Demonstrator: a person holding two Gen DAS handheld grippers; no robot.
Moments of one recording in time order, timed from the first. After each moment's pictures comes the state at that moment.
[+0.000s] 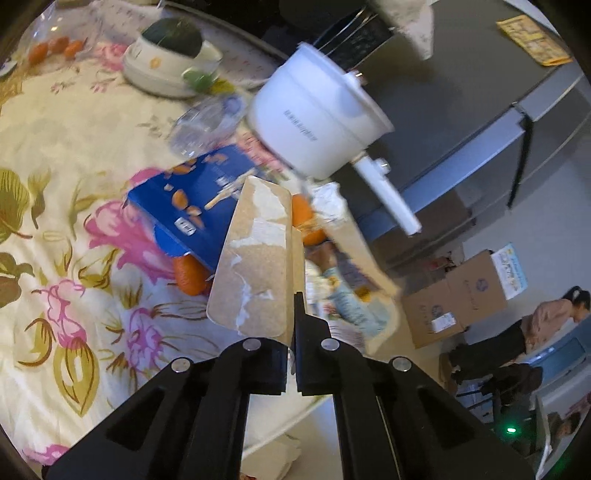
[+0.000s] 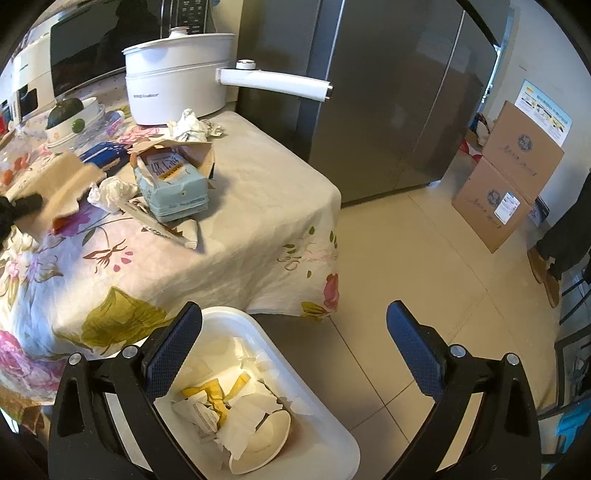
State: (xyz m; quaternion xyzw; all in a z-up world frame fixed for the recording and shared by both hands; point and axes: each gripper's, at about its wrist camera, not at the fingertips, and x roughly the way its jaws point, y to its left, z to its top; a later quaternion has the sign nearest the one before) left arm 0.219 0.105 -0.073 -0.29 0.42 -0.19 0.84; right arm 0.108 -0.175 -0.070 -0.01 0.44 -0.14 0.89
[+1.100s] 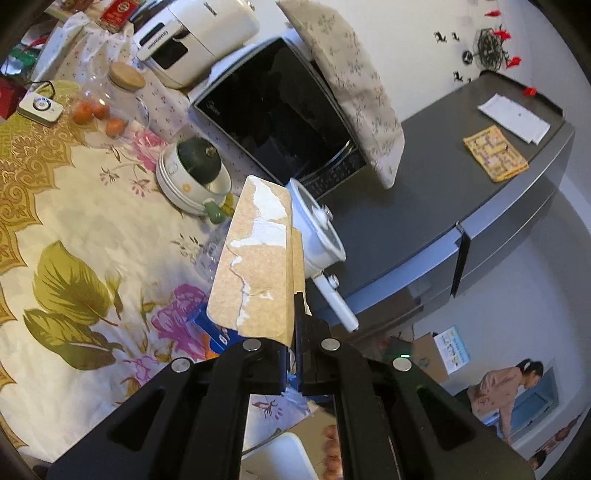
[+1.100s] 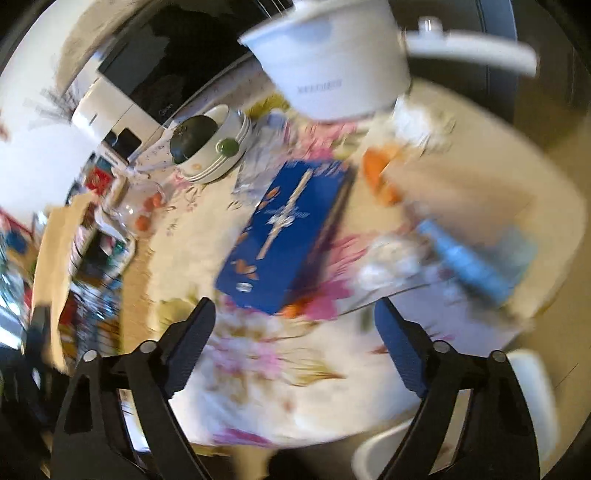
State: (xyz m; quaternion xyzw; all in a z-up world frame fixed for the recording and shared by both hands) left arm 0.176 0.251 0.022 -0.41 0.27 -0.18 0.85; right arm 0.257 -0.036 -0.052 0.26 0.52 0.10 0.81
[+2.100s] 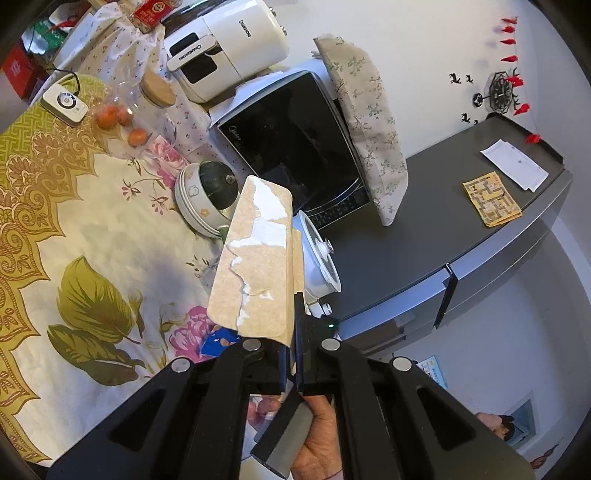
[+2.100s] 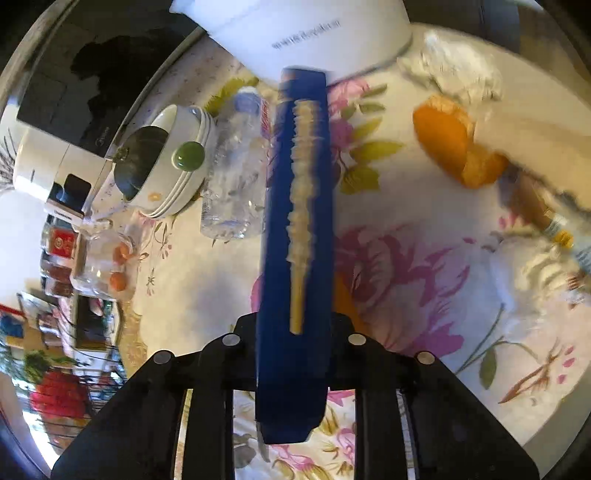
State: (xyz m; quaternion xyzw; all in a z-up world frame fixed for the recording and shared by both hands) left arm 0.170 0.306 0.017 -0.46 0.25 -0.17 0.83; right arm 0.326 0.024 -0.086 0.31 0.53 0.02 0.79
